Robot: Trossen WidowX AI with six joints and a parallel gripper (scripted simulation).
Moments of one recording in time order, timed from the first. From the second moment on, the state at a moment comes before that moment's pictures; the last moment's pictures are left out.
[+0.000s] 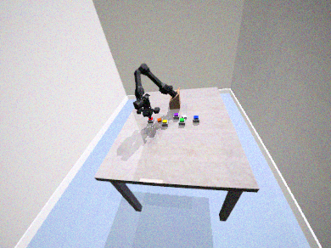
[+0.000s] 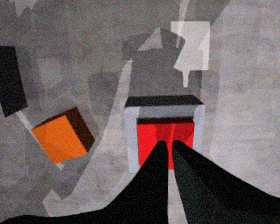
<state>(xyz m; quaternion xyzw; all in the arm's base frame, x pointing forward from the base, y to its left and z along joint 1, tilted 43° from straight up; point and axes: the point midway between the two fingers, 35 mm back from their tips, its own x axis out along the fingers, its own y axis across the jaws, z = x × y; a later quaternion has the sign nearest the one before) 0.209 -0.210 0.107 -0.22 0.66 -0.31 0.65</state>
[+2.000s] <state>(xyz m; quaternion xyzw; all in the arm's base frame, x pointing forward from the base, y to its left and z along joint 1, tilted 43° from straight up) 0.260 0.134 -0.092 -0.21 0.66 -0.29 0.66</state>
